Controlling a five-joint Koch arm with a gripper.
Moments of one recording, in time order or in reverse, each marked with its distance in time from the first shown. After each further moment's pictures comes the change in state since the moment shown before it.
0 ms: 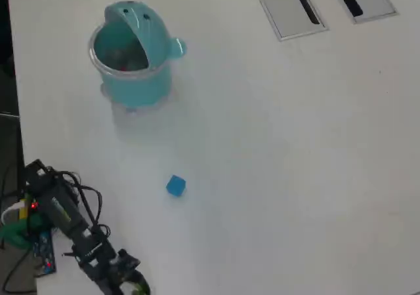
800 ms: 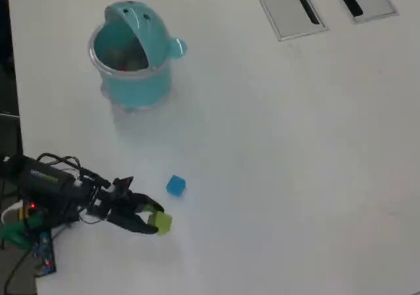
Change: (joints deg) arm -31.6 27.5 22.8 -7.6 4.5
